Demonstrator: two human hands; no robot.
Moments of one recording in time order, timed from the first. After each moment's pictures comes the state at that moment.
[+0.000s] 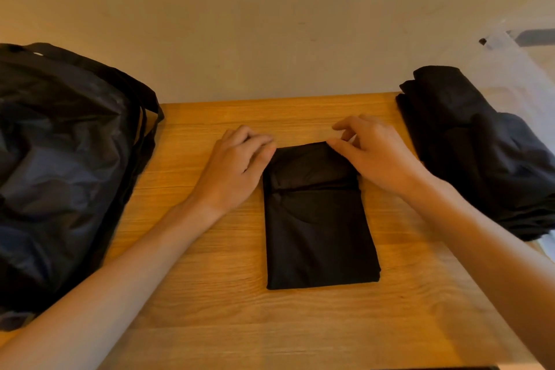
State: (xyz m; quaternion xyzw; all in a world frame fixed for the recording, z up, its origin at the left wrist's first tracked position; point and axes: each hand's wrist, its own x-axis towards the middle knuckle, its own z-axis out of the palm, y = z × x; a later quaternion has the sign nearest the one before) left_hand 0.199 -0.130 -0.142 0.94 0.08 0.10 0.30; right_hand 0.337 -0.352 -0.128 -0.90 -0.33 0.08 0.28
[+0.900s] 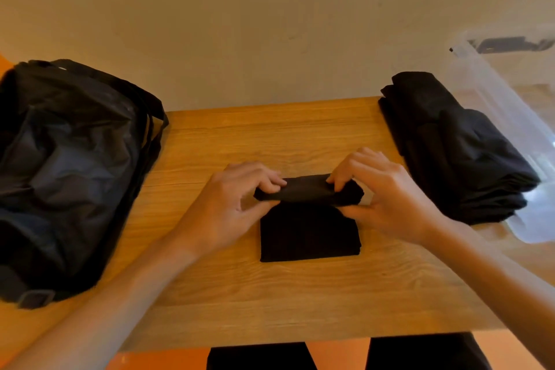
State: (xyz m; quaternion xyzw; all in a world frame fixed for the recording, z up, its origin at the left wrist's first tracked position) left_hand 0.135 -0.163 -0.104 0.92 -0.10 0.14 0.36; right_hand 0.274 -0.411 -0.114 -0.78 -0.53 0.01 0.33
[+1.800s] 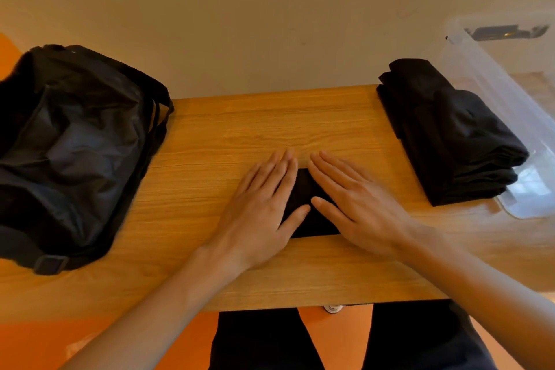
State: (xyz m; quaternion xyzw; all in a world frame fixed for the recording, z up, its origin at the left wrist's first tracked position) left_hand 0.113 -0.216 -0.142 1.00 0.00 0.01 0.10; right_hand 0.225 -0.406 -0.146 -0.86 -0.49 0.04 0.13
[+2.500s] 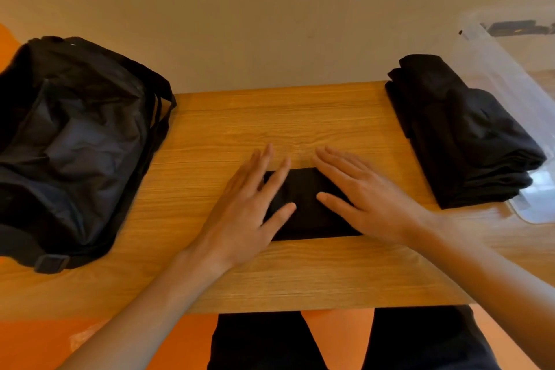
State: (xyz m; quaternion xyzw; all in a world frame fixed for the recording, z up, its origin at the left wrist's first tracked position) left_hand 0.102 -0.190 -0.146 0.98 0.03 -0.01 0.21; right_hand 0.245 -0.403 -0.141 -0.85 -0.50 0.10 0.15
